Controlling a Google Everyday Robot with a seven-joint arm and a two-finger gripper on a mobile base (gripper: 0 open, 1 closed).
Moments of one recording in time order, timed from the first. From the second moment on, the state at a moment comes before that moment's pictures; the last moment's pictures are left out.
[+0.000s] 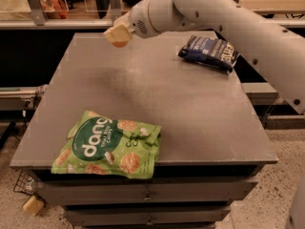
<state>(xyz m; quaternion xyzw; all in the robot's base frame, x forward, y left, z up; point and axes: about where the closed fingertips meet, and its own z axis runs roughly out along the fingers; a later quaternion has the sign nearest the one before) 0.700 0.097 0.958 -0.48 0.69 0.23 0.49</state>
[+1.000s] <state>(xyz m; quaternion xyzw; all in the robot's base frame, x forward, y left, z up) 0.607 0.032 0.879 -0.49 0.74 0.27 0.37</state>
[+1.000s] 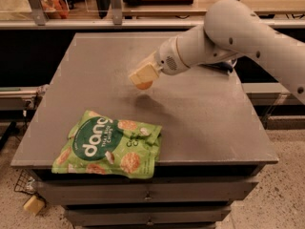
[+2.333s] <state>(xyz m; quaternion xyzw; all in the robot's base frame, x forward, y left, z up) 0.508 0.085 0.860 -0.51 0.71 0.35 0.33</state>
